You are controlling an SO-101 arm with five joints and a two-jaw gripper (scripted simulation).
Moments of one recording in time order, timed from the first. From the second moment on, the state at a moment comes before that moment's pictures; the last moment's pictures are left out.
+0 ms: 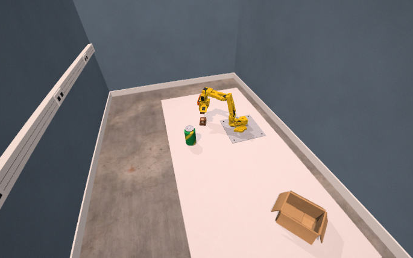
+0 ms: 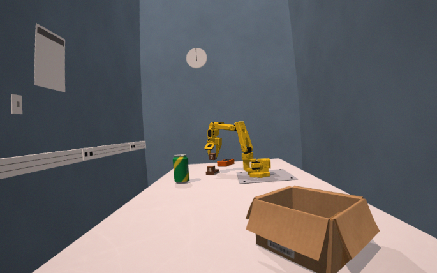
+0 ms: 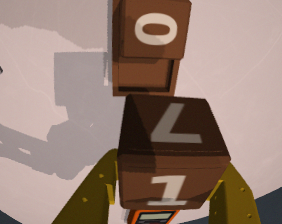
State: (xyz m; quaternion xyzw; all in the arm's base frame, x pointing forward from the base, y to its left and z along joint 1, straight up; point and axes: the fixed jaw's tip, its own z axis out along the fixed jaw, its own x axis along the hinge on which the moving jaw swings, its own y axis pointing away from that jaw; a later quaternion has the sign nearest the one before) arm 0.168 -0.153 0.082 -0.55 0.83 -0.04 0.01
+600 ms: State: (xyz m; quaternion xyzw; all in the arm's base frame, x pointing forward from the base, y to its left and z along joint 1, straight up) arm 0.170 -0.151 0.083 -0.56 0.83 -0.04 0.01
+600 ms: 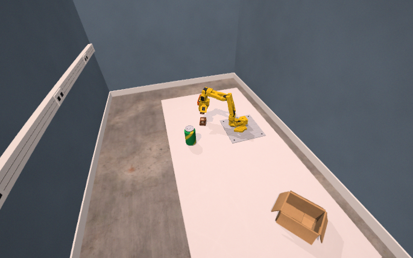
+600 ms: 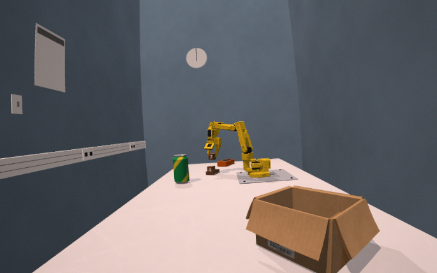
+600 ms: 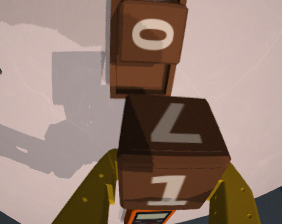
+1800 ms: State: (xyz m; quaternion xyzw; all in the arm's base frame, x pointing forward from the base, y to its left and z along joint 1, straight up) arm 0.212 0.019 0.084 -0.84 0.54 -0.02 0.02
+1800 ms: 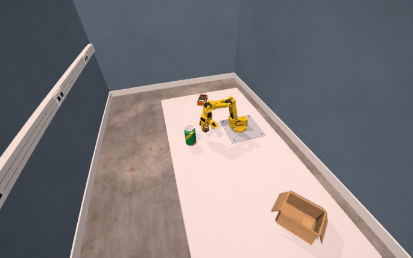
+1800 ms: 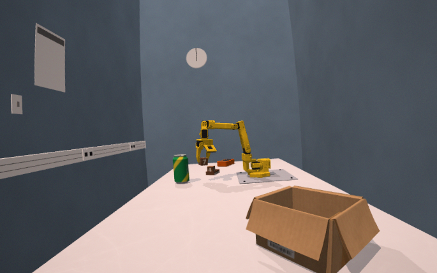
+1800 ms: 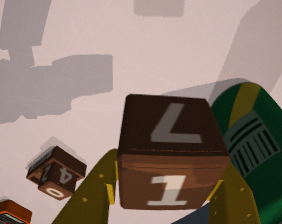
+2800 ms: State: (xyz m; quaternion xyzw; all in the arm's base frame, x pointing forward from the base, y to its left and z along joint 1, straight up) arm 0.135 0.150 0.085 -0.98 0.19 -0.01 0.02
